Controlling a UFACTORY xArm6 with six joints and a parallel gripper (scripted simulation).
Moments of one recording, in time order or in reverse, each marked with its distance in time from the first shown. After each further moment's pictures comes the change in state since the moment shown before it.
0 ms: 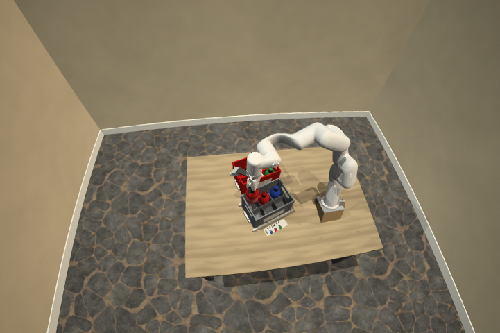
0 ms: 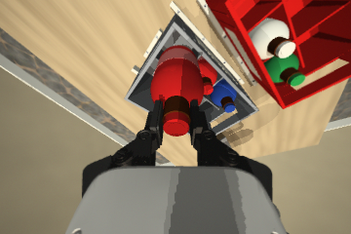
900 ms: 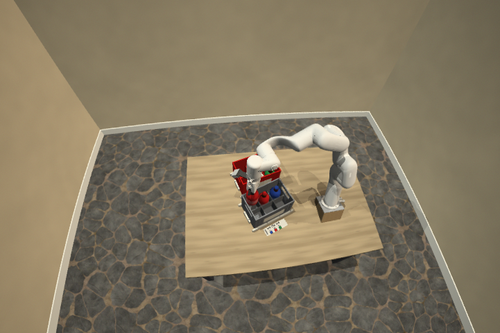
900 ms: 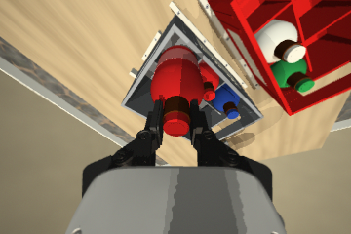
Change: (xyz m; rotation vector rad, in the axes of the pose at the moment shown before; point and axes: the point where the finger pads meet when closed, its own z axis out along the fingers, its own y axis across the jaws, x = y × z) arm 0.000 0.000 0.024 0.000 0.000 0.000
